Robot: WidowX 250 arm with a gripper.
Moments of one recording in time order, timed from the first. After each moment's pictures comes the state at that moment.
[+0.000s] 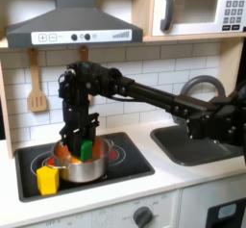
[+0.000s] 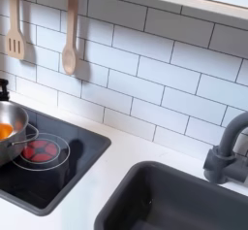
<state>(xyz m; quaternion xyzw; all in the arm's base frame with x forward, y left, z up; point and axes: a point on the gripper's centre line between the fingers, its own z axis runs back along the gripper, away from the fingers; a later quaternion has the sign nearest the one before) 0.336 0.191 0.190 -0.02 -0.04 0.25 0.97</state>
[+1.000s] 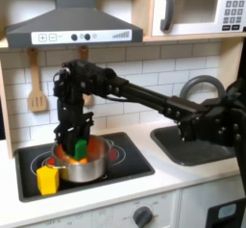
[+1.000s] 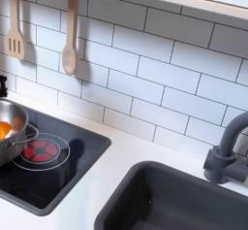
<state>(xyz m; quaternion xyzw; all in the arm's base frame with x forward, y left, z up) 0.344 0.201 0.190 -0.01 -0.04 0.26 0.96</state>
